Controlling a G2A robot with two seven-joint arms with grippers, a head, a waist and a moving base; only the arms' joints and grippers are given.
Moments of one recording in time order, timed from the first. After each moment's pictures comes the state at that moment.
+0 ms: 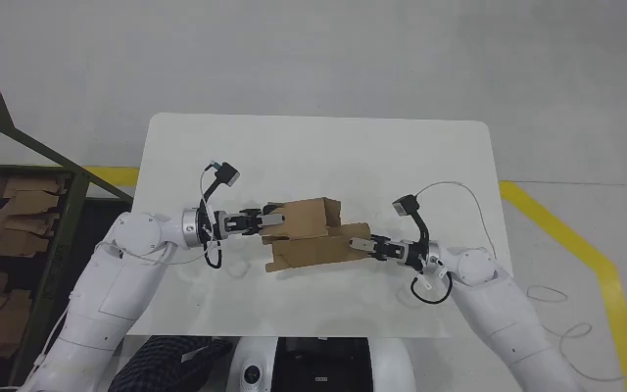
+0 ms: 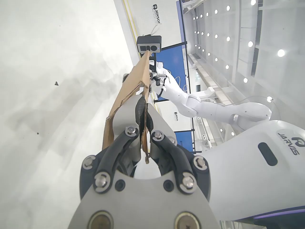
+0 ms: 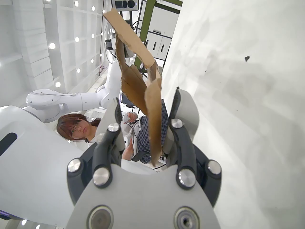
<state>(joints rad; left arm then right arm) 1.34 -0.94 -1.36 -1.61 -0.38 -0.37 -1.13 -1.20 -1.12 1.04 -1.26 0.40 -0.68 1.03</state>
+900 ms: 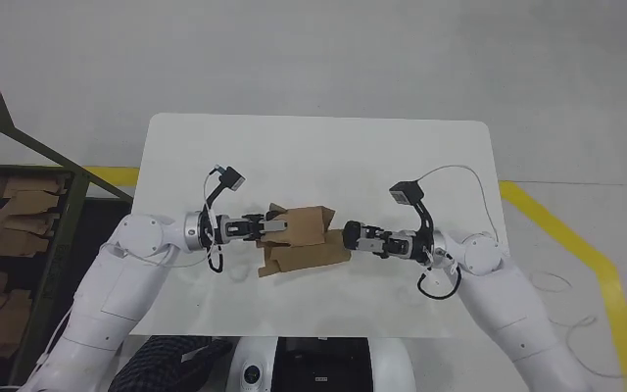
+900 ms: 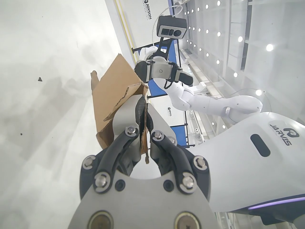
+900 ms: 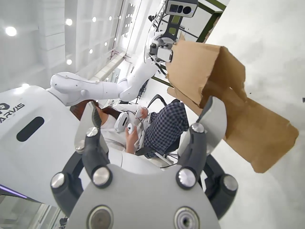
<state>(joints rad) 1.33 -0.94 -1.32 -1.59 -0.41 -0.41 -1.17 -1.16 -1.11 1.04 -1.43 0.50 -0.68 1.14</state>
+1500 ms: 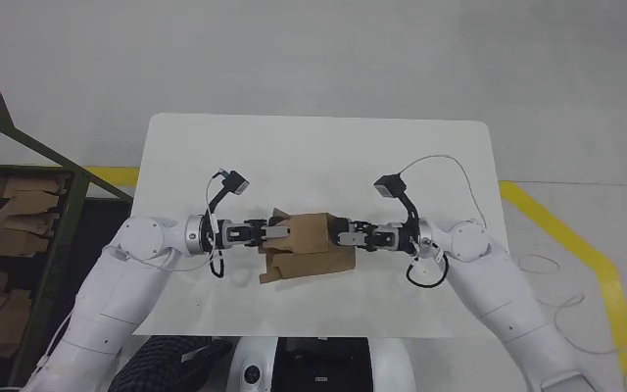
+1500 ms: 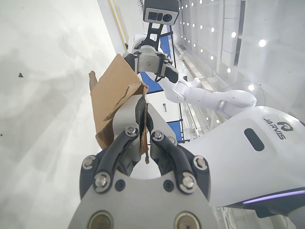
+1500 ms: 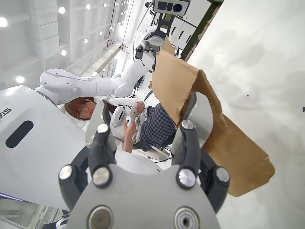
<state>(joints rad) 1.35 -0.94 -1.32 -1.62 -0.45 -0.40 -1.20 -1.06 -1.13 0.95 -1.34 0.49 -0.68 1.14</state>
